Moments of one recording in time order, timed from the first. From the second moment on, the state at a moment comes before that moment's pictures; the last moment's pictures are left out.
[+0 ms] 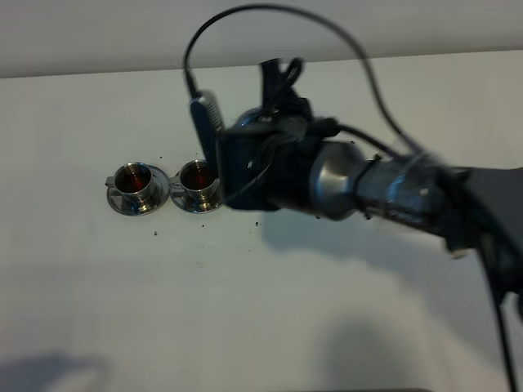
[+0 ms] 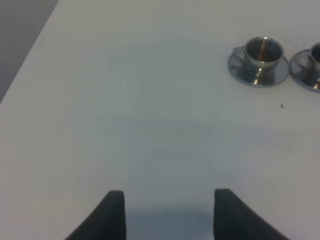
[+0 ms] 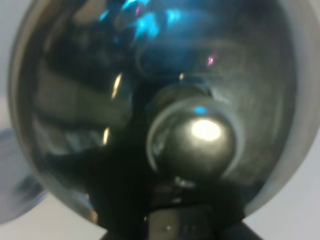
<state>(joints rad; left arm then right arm) 0.11 0.00 -0.51 0.06 1.06 -0.06 0.94 2.11 -1.61 -0.98 1.05 -0.21</state>
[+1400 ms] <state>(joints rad) 0.11 0.00 -0.51 0.06 1.06 -0.06 0.90 2.10 -1.61 -0.09 0.89 -0.07</state>
